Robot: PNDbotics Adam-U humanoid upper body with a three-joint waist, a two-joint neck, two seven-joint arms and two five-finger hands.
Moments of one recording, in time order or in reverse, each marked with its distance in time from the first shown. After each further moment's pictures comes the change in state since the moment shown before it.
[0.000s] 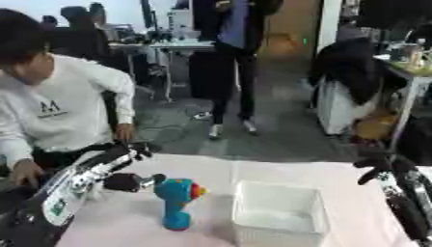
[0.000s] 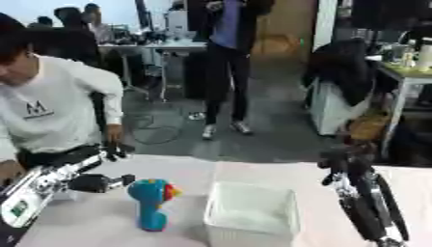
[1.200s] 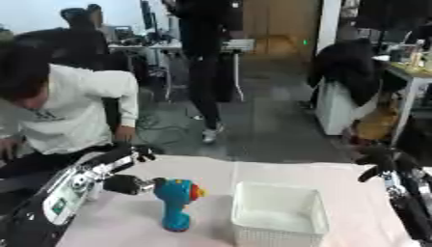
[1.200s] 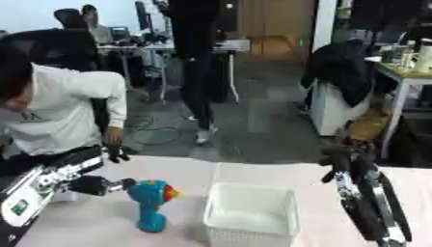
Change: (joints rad) left arm -0.031 0.018 -0.002 0.010 0.012 -0.066 -0.130; right arm 0.003 0.001 0.000 -0.043 -0.003 0.004 0.000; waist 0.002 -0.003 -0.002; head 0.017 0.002
